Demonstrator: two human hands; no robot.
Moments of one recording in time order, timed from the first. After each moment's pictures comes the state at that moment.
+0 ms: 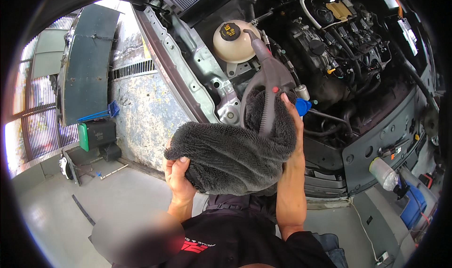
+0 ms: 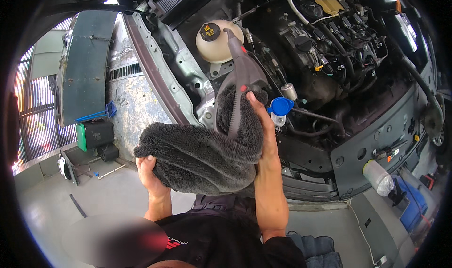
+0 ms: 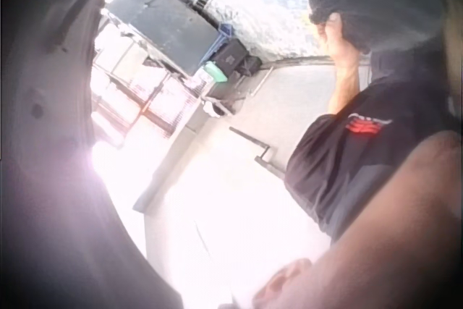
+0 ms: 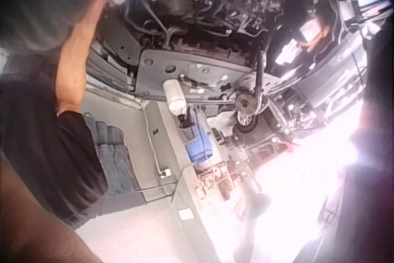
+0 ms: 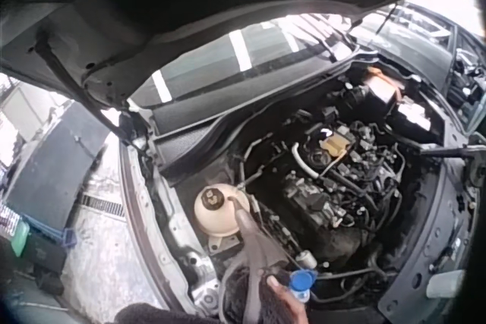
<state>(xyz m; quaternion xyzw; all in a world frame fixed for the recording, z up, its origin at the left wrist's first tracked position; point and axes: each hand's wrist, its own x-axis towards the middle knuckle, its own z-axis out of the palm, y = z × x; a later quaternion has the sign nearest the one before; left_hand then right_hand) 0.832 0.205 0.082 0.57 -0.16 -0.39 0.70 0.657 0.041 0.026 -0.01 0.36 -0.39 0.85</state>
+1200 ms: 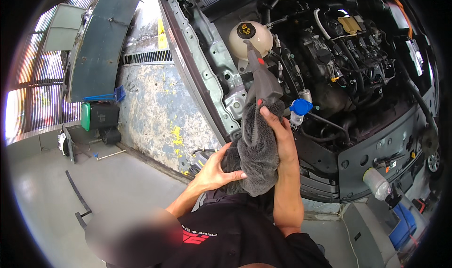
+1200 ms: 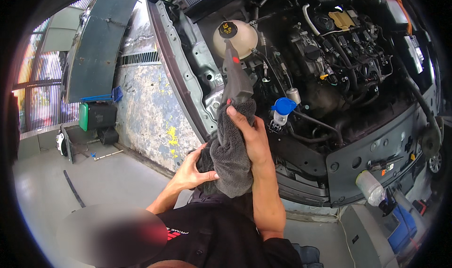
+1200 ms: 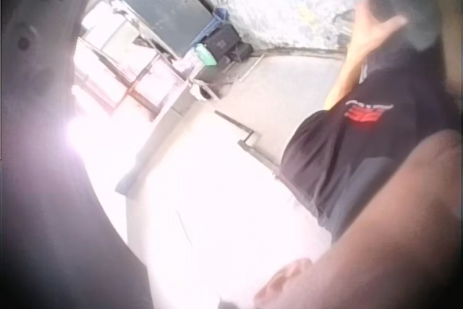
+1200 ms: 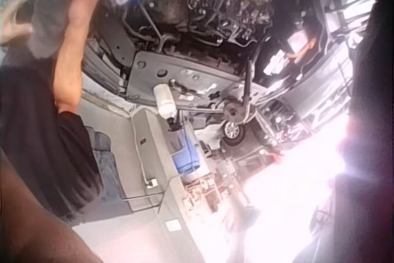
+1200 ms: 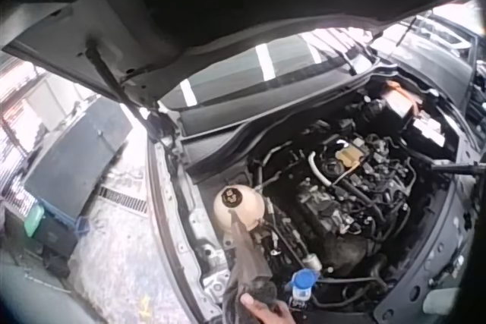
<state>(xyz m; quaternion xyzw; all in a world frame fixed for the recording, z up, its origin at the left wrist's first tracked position) 0.796 0.237 0.046 0.67 -0.34 -0.58 0.32 0.652 0.069 0.052 -0.18 0.42 -0.27 0.85</state>
